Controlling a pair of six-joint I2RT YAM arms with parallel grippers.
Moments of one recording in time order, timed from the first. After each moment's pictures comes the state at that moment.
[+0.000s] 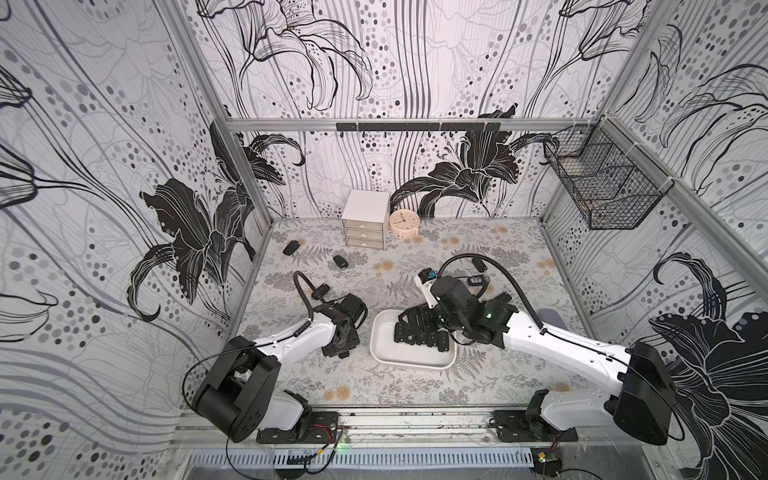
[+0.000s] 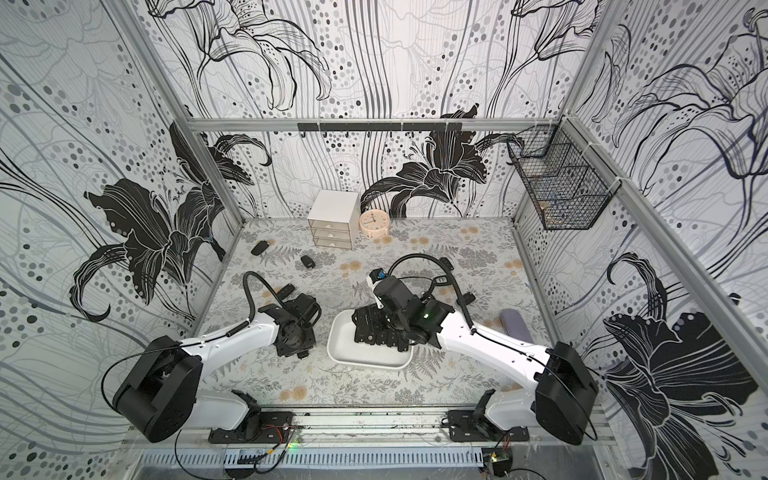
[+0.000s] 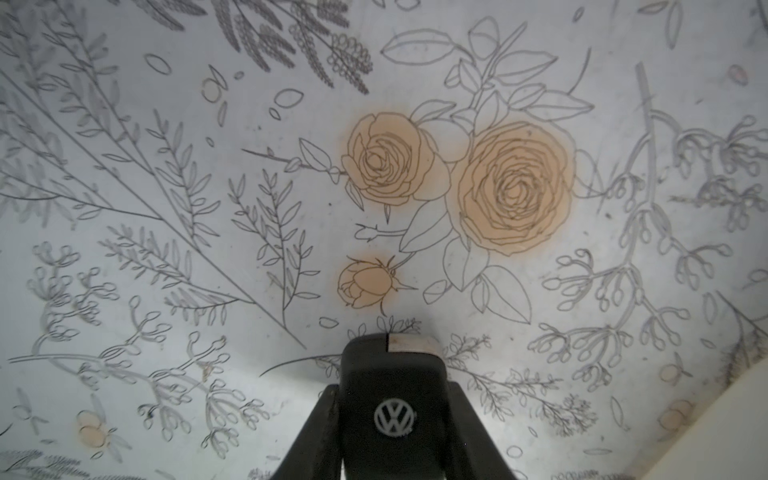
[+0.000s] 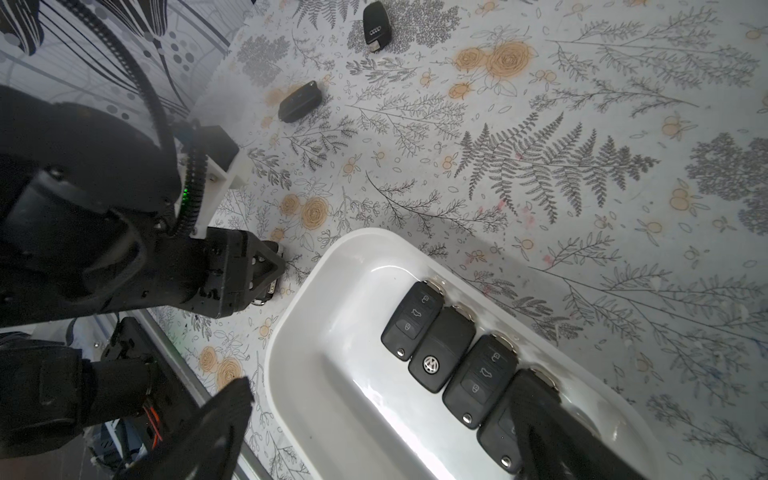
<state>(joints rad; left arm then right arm) -0.53 1.40 0.73 -0.78 -0.20 -0.91 0.90 1.34 0.98 -0.38 -0.01 0.49</state>
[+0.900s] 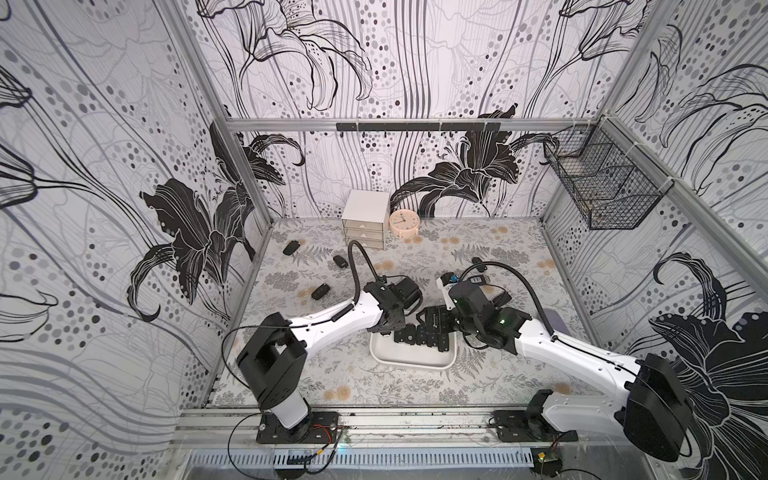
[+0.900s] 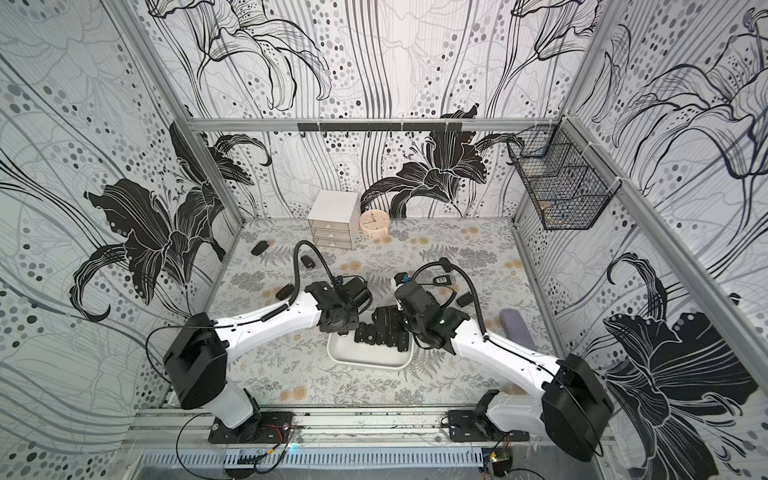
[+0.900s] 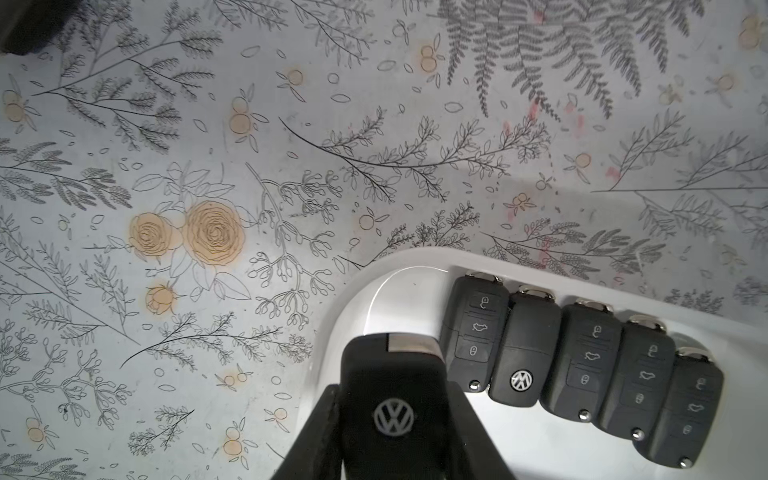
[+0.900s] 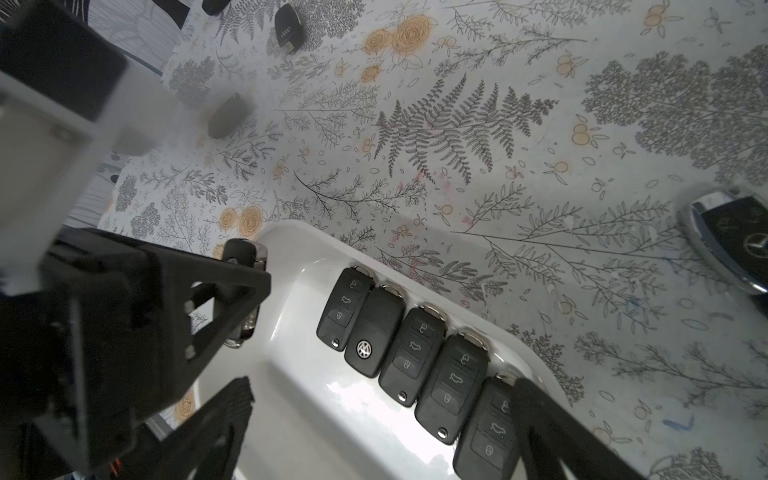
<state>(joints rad) -0.83 1.69 1.23 -0.94 -0.29 -0.96 0.81 1.24 0.81 -0.31 -0.01 0.56</state>
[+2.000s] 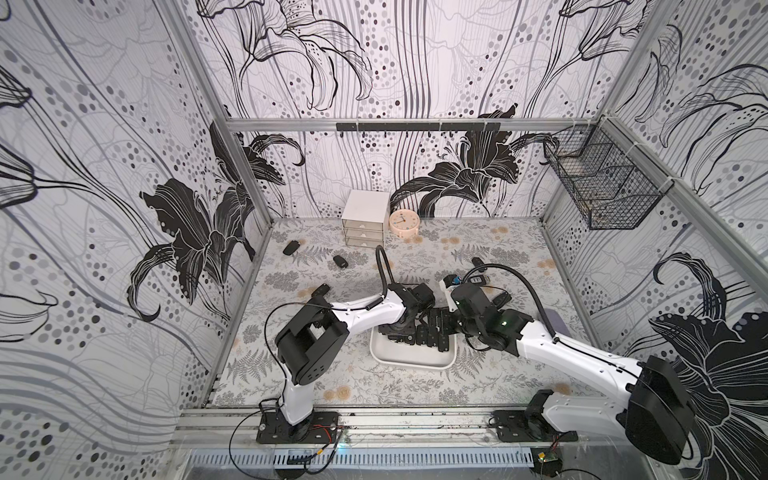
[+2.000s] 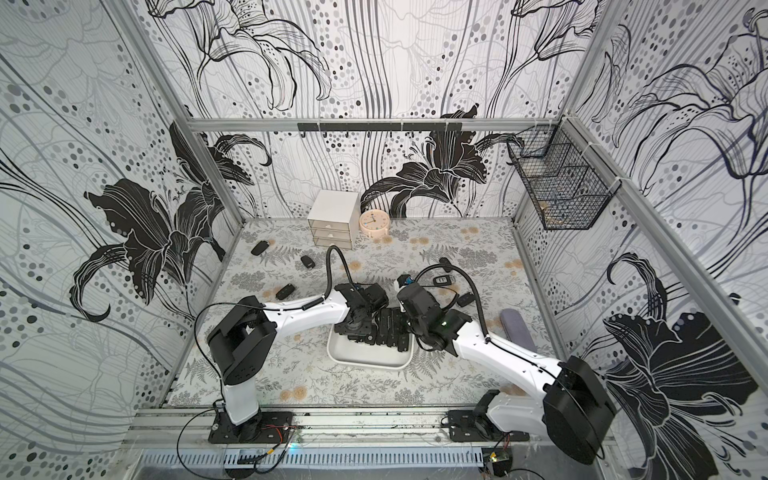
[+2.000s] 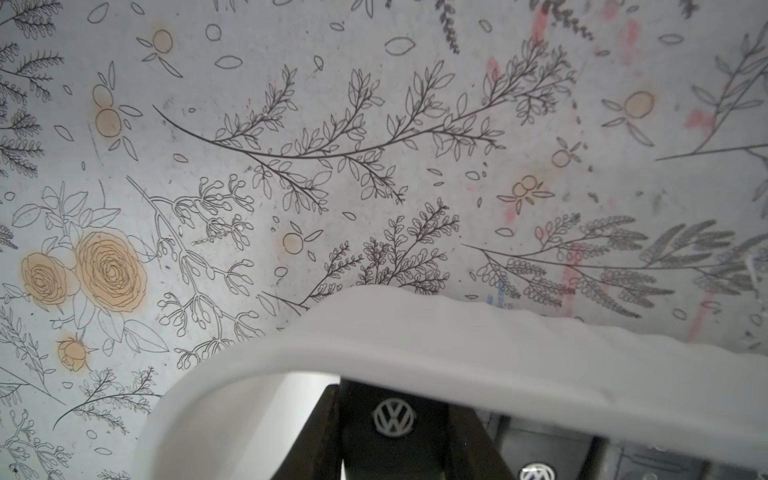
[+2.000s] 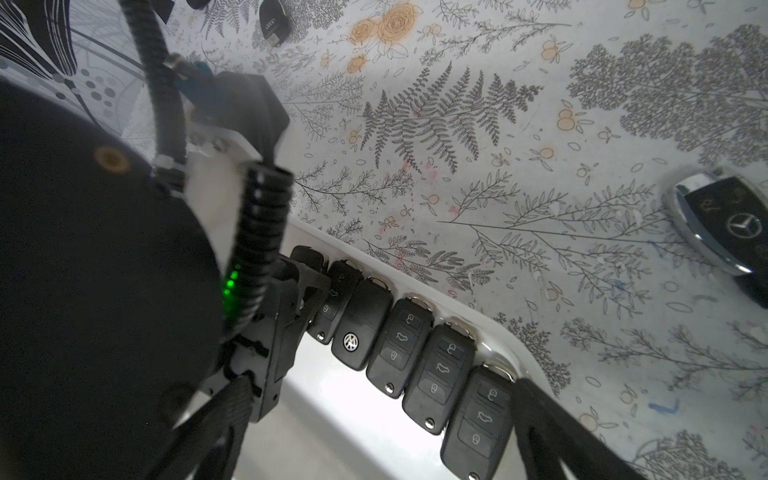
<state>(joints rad) -0.84 1.90 1.31 -0.91 -0.28 -0.89 0.80 1.23 0.78 -0.32 -0.01 0.56</state>
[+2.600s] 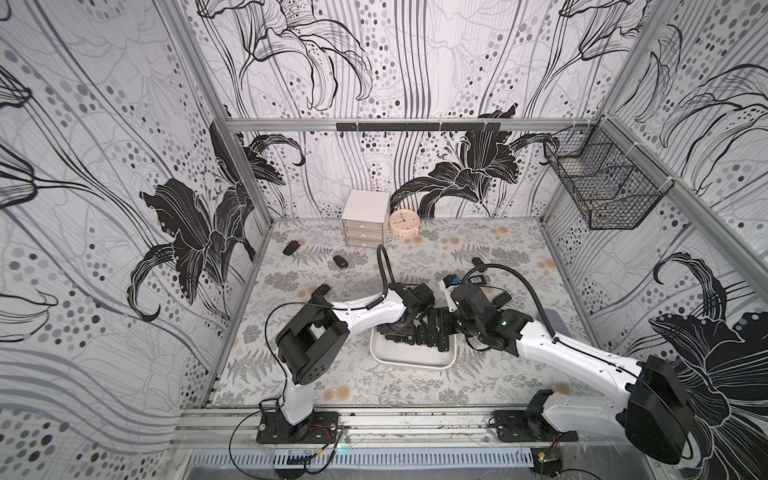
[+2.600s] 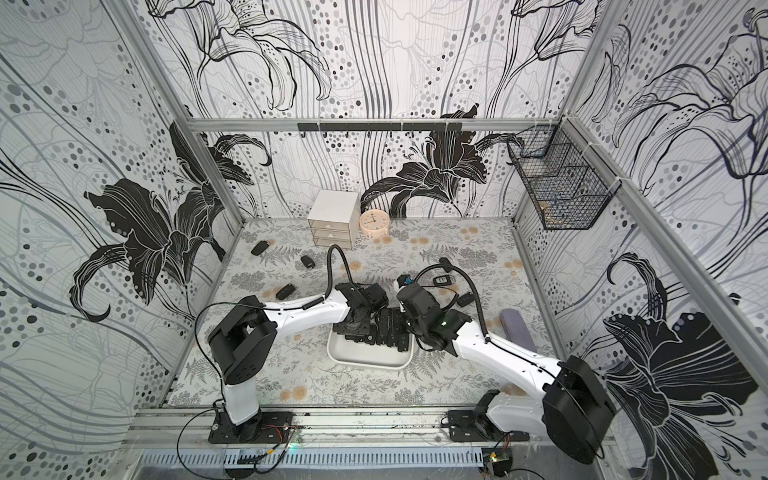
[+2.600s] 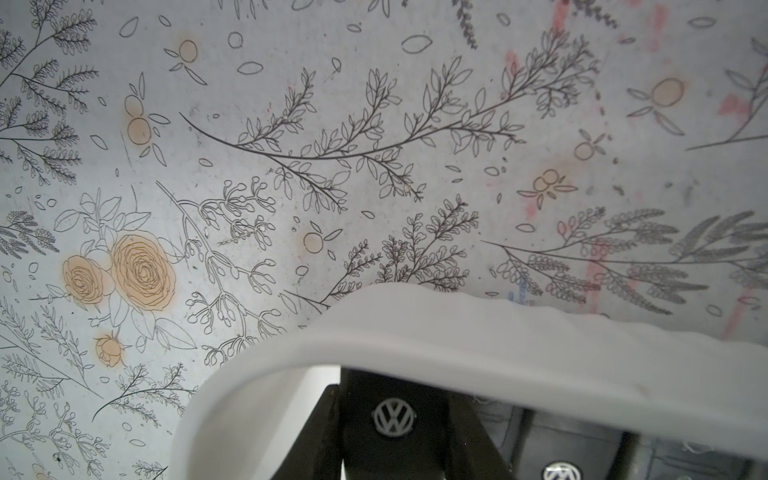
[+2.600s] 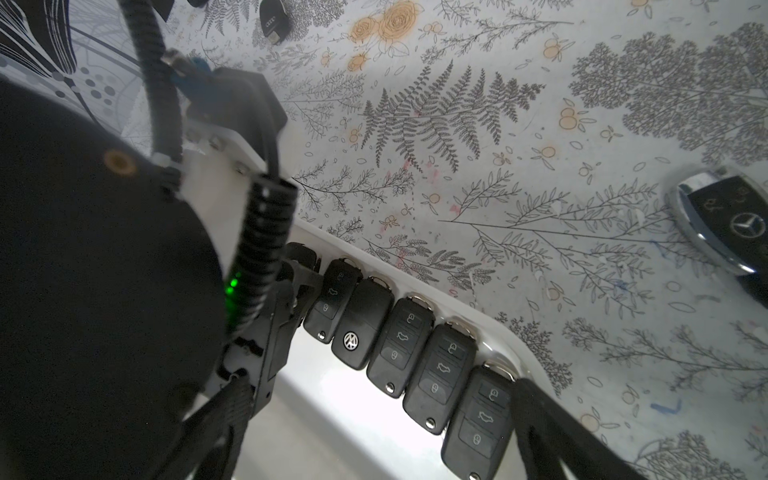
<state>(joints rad) -0.84 1.90 1.31 -0.94 -0.31 -0.86 0.79 1.23 0.78 -0.32 -0.01 0.56</state>
